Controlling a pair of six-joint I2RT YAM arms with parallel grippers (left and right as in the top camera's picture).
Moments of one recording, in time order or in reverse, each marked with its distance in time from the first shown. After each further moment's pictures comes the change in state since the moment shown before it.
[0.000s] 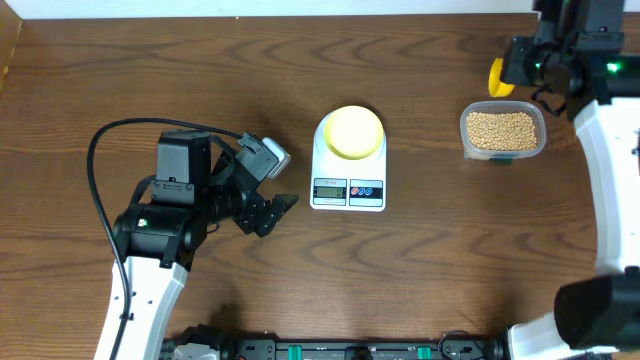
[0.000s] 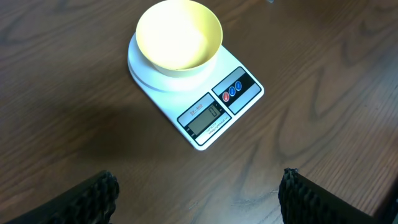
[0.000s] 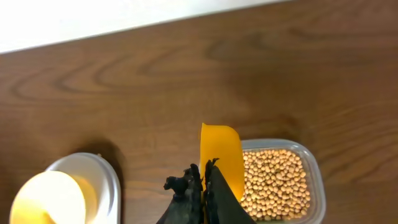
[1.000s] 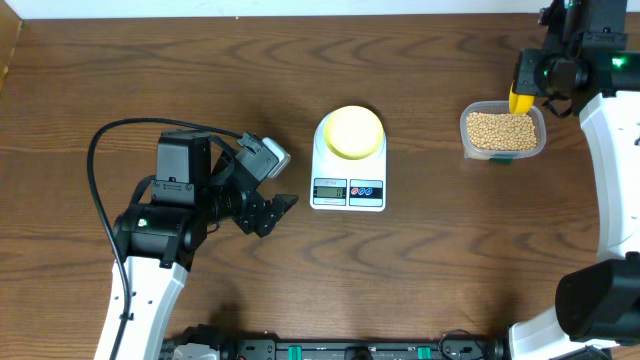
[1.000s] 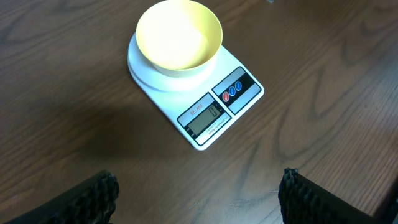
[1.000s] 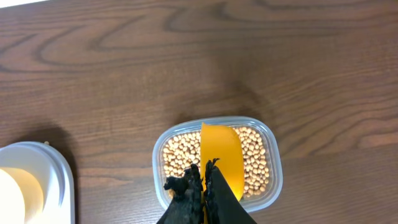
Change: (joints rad) left arm 0.000 0.000 0.000 0.000 0.000 0.000; right arm -0.046 0.026 0.000 -0.077 0.082 -0.063
